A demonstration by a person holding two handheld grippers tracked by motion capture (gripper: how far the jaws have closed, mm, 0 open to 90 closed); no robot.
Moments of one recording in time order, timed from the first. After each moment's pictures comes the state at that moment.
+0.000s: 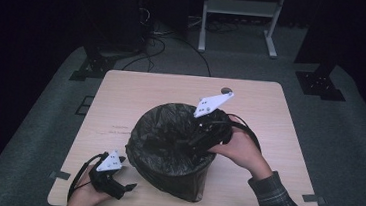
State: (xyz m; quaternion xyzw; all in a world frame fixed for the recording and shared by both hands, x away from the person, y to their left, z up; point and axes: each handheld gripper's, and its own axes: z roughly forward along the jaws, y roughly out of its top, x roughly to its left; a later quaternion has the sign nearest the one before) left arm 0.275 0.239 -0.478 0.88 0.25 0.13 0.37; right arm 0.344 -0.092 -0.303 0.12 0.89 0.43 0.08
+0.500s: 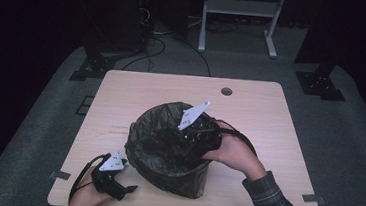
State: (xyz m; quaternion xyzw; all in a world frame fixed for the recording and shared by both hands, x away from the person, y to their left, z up) left arm 0.278 0.239 -0.484 0.89 0.25 0.11 0.37; right arm 0.338 -0.067 -0.321 0.08 0.94 0.32 0.07
